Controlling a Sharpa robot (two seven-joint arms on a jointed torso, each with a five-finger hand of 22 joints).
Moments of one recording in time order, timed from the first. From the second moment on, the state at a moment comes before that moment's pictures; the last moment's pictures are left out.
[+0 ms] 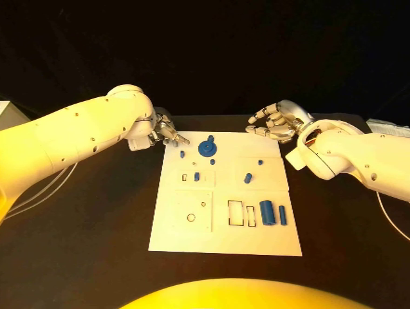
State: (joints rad) left arm 1.34 -0.47 -0.03 0.97 -1.03 0.32 -0.49; left_hand 1.10 -0.16 0.27 0.29 0.18 0.81 0.11 0.48 0.68 1.16 0.04 1.07 0.78 1.47 -0.02 1.50 1.31 0.08 1.34 0.08 1.38 1.24; right arm 1.29 -0.82 -0.15 1.43 -0.79 -0.47 0.03; right_hand 1.35 -0.18 0.27 0.29 0.17 0.87 0.16 0.23 0.35 1.37 0.08 1.35 1.31 1.46 0.00 1.53 1.31 0.03 1.47 0.10 1.36 1.31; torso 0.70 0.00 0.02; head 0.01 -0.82
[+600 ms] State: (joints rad) left arm 1.33 -0.45 -0.04 0.95 -1.03 0.36 -0.47; left_hand 1.11 -0.15 0.27 0.29 0.18 0.82 0.11 0.49 0.68 1.17 0.04 1.08 0.79 1.47 -0.02 1.51 1.31 0.08 1.34 0.08 1.38 1.25; right arm 1.29 -0.81 -0.15 1.43 -0.79 -0.47 0.03; right_hand 1.34 -0.17 0.27 0.29 0.17 0.87 0.16 0.23 0.35 1.37 0.08 1.35 1.31 1.46 0.00 1.53 1.31 0.03 1.47 0.10 1.36 1.31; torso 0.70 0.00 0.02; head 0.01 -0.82
